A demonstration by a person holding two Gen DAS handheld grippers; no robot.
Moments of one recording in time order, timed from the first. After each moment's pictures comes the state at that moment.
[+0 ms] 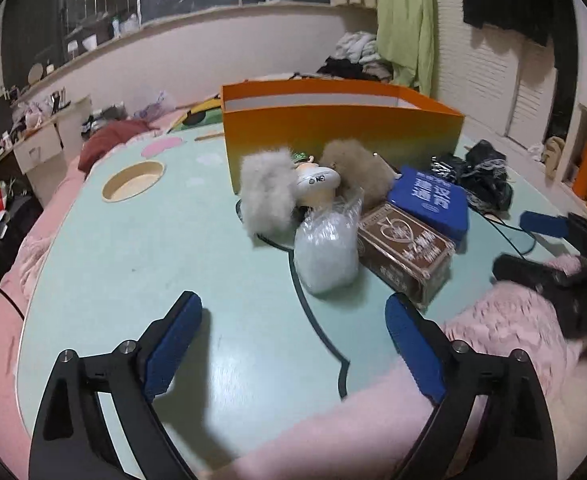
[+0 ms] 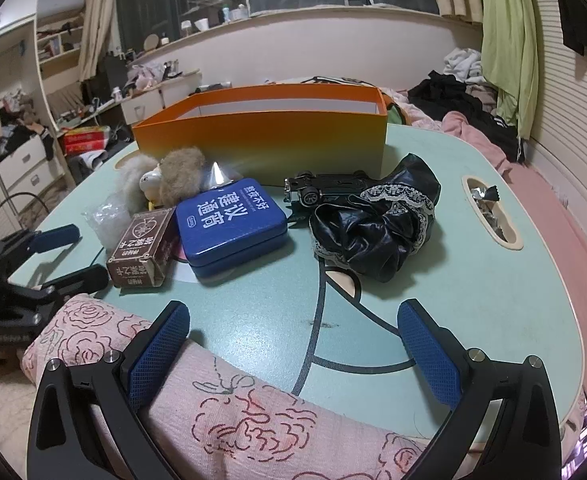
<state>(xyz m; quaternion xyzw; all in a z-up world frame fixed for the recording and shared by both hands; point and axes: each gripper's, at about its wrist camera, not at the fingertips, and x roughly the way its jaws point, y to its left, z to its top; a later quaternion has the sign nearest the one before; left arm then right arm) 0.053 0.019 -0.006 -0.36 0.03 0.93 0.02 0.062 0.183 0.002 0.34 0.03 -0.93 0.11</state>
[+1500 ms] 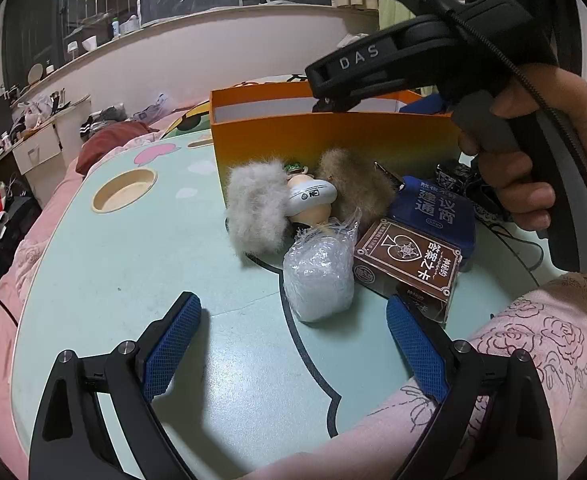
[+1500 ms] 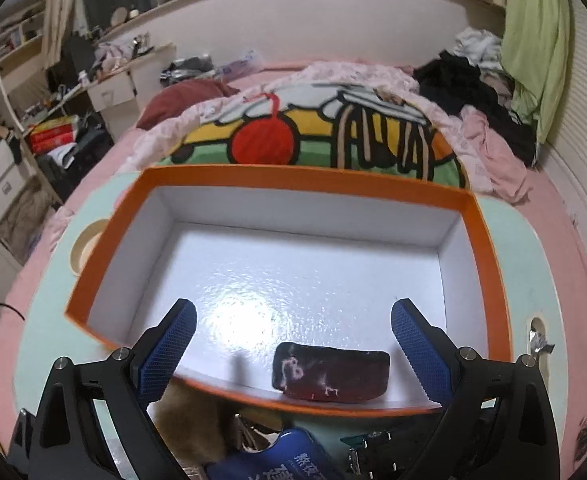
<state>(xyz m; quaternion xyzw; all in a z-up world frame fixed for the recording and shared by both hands) 0.046 0.024 0.003 -0.35 0.03 0.94 0.02 -0.116 0.114 0.051 0.43 0.03 -0.90 0.07</state>
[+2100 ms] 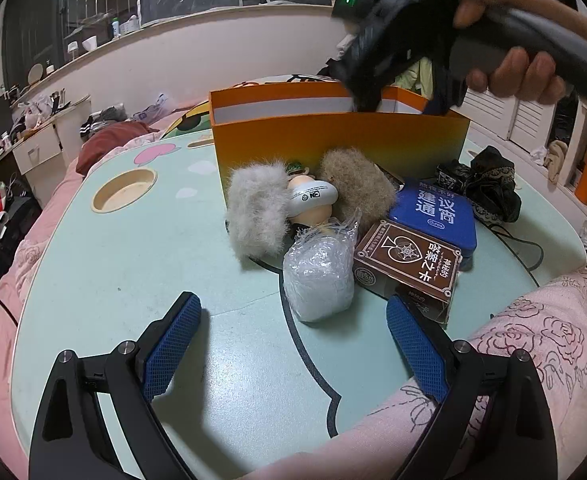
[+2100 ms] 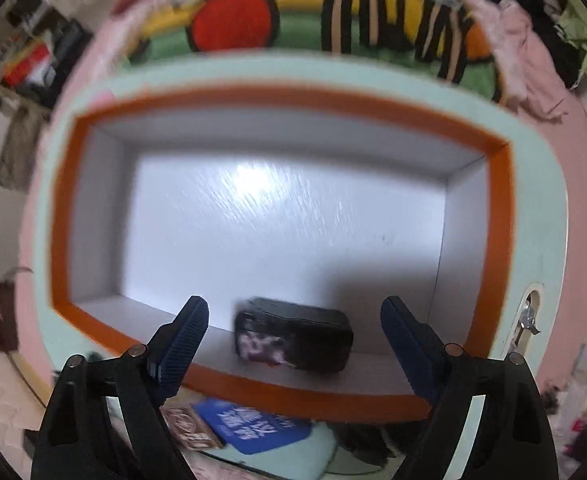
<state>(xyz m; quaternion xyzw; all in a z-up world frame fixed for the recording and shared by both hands) 0.046 0.024 0.002 -0.35 0.03 0.94 0.02 -0.183 0.128 0.025 0.70 0.07 -0.71 0.07</state>
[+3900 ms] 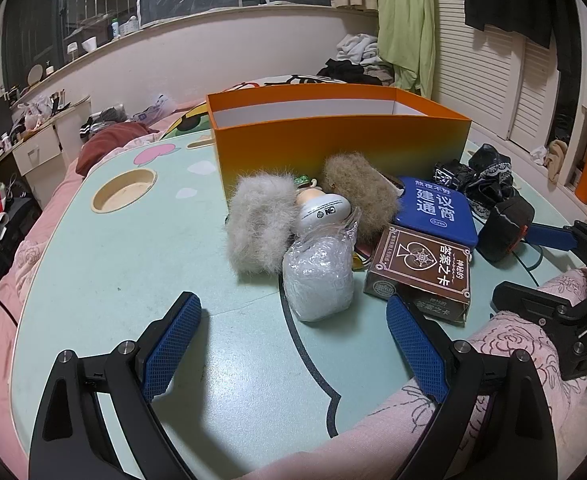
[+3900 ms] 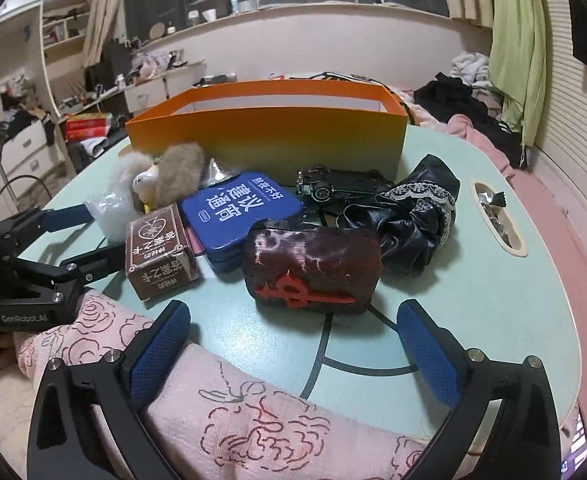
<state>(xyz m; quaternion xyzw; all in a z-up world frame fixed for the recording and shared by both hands) 0.045 0.027 0.000 -0.35 0.03 0.94 0.02 0.061 0.198 0.000 0.35 0.05 -0.93 0.12</state>
